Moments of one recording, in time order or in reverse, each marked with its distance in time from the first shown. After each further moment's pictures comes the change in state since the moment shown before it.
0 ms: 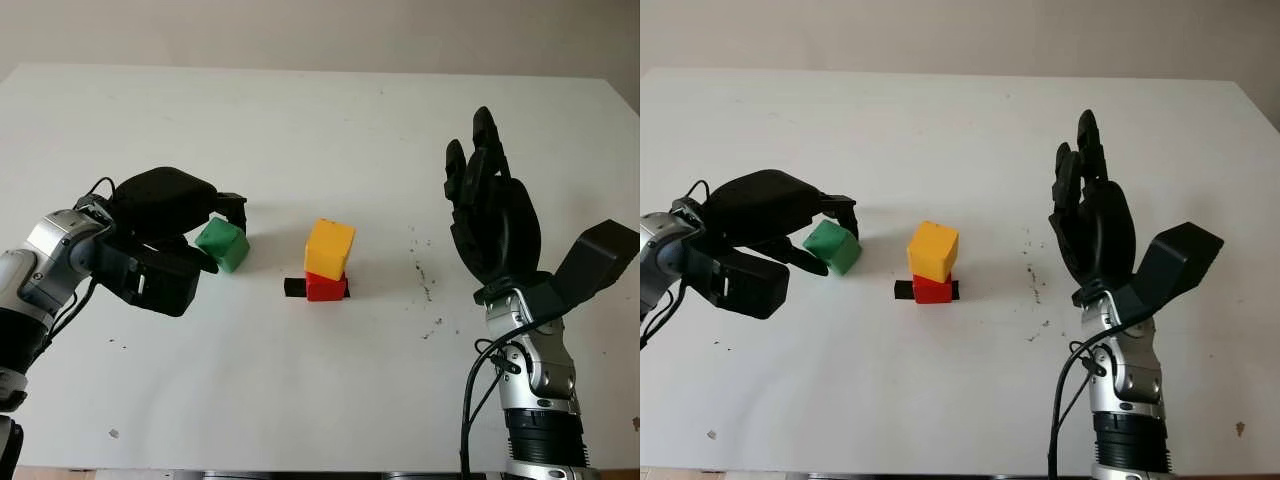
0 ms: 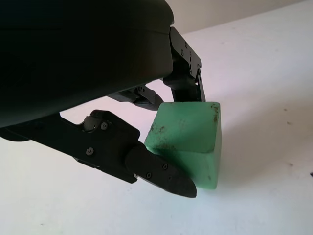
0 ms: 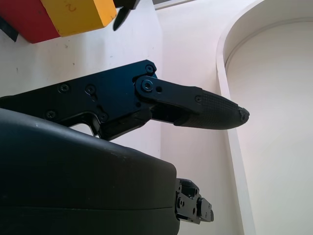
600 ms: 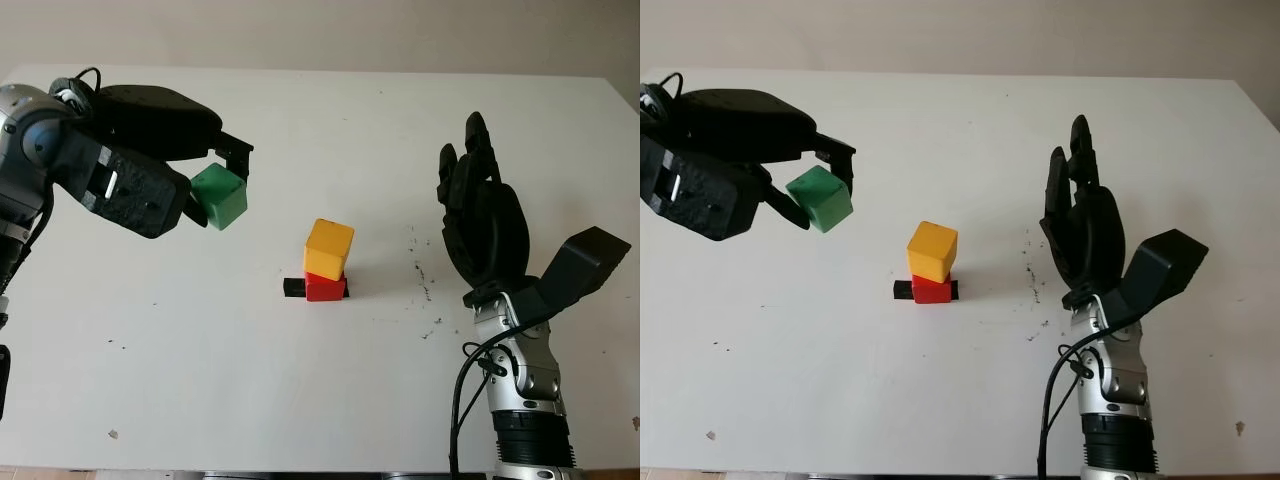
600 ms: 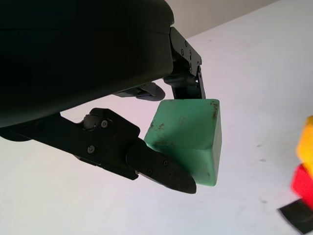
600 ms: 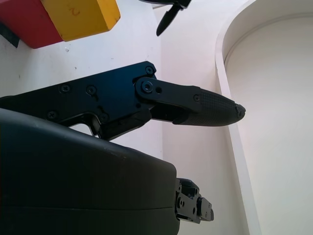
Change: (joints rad) left arm -0.294 0.011 0.007 -0.014 -0.202 0.045 -0.426; right arm 0.010 0.052 0.015 0.033 -0.024 -0.052 -0.015
